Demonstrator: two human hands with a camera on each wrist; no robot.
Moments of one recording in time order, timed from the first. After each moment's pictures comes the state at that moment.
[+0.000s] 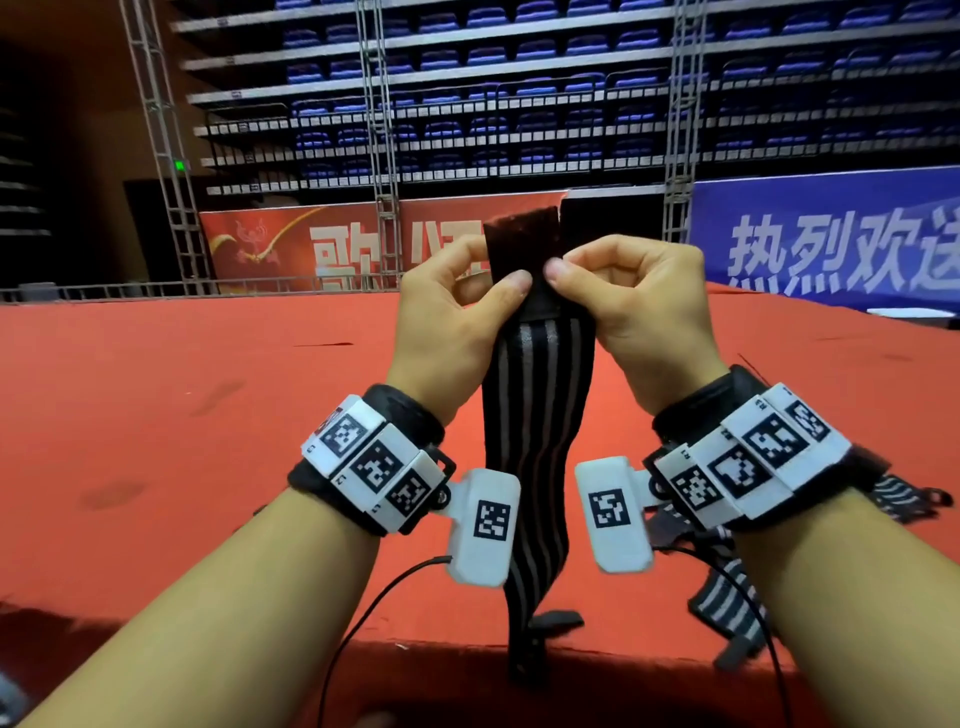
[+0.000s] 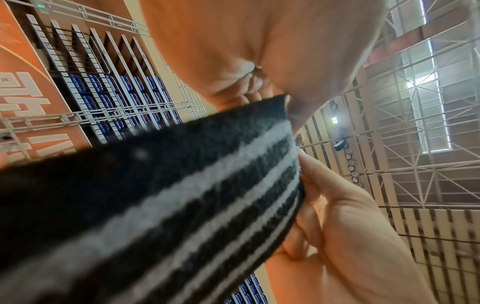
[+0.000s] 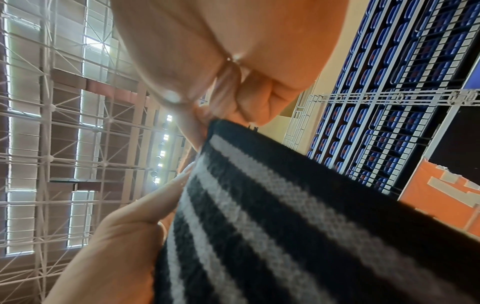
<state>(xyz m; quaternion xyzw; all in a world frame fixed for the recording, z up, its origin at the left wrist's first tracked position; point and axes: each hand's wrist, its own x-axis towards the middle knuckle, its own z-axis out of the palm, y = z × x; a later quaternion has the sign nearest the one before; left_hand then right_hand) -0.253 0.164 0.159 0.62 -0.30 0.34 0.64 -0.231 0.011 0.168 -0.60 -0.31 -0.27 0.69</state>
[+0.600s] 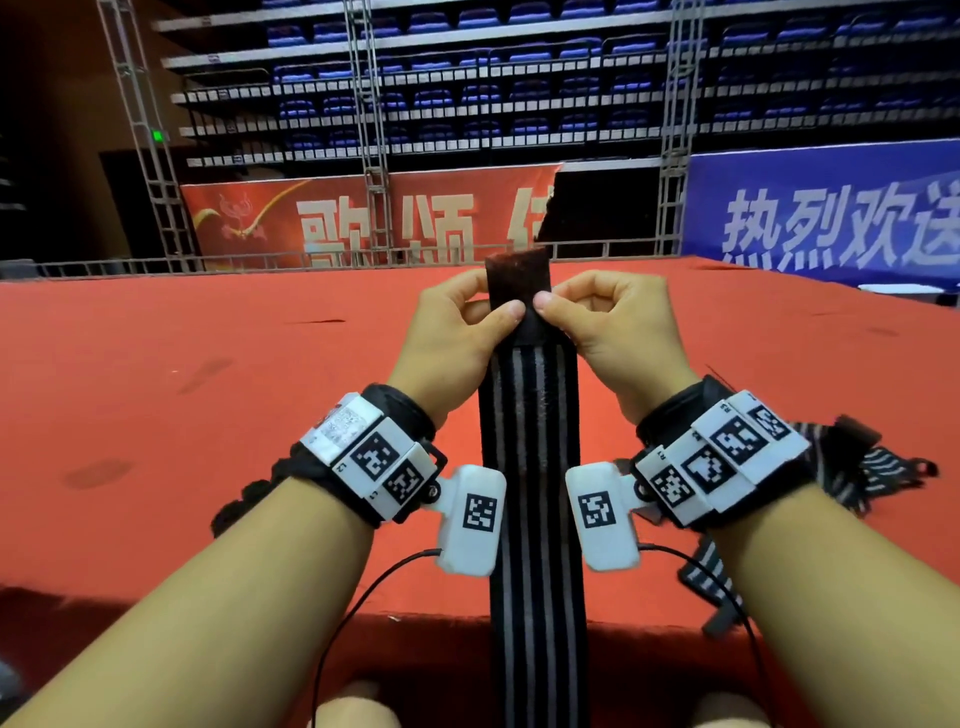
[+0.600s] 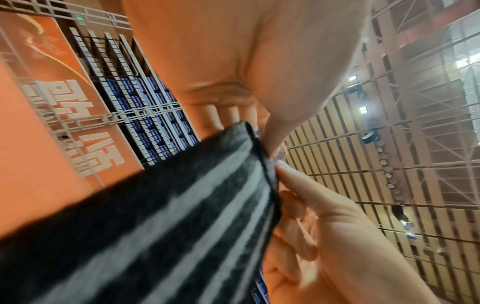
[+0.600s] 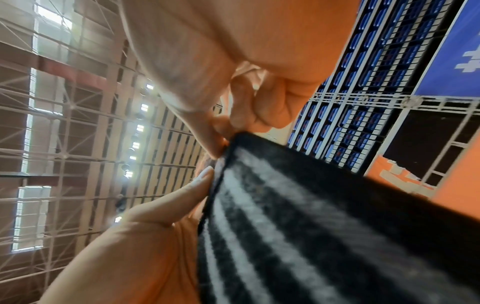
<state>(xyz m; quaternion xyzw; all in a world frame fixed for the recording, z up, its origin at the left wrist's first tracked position) -0.227 0.168 0.125 0.69 -0.24 0.24 0.64 -0.196 0.010 0.125 -0.67 -0.25 -0.23 0.66</state>
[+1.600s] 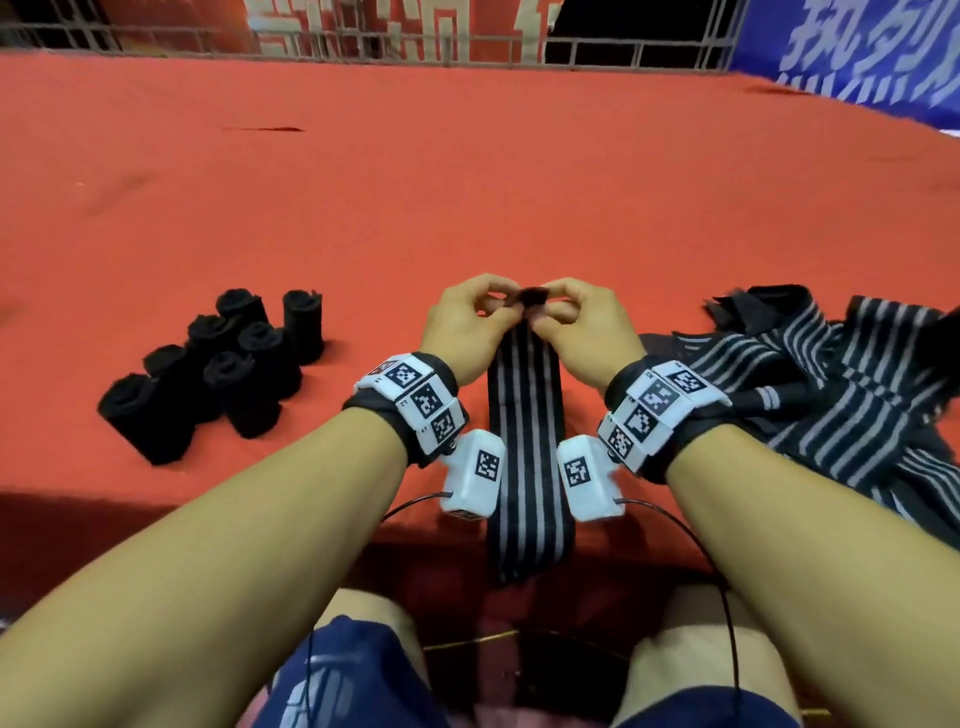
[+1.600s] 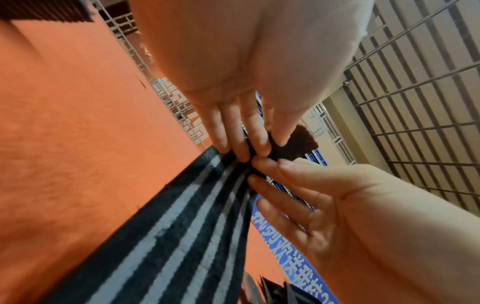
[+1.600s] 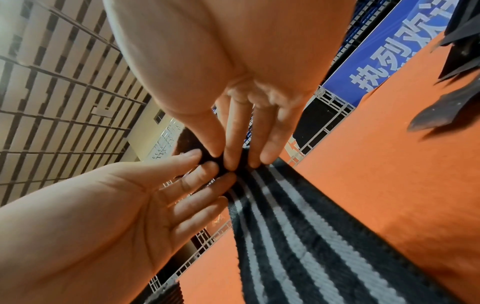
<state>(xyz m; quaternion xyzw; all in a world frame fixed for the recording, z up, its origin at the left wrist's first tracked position) -0.060 0.192 -0.074 0.81 -0.04 0.16 0.56 -0.045 0.035 -0.064 -0.84 -0.13 -0.05 0.52</state>
